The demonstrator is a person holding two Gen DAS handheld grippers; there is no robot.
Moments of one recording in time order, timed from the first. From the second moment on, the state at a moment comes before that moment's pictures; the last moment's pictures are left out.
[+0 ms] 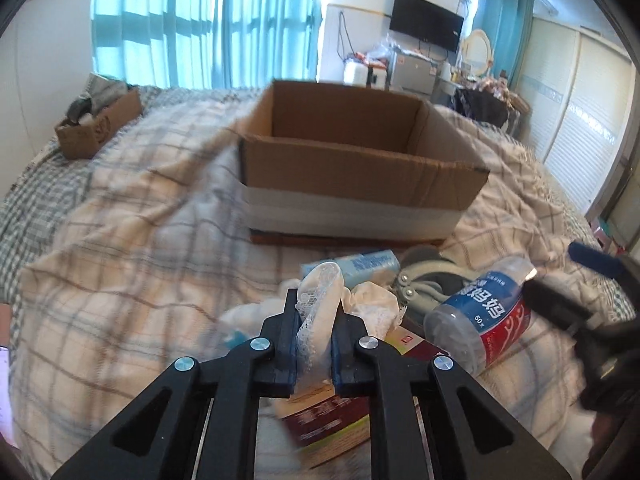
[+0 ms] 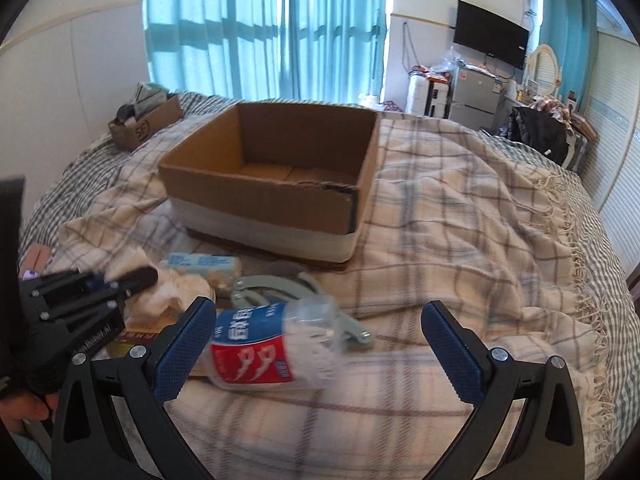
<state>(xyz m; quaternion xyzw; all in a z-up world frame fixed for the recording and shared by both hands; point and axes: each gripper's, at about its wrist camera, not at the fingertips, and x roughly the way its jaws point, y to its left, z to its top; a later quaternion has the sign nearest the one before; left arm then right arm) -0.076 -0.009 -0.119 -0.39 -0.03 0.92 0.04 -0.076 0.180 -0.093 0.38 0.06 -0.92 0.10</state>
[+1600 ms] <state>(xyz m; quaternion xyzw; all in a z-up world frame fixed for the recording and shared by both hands) -0.212 -0.002 -0.015 -0.30 0.04 0.95 0.07 -0.193 0.162 0.028 0.27 0.06 -0.95 0.12</state>
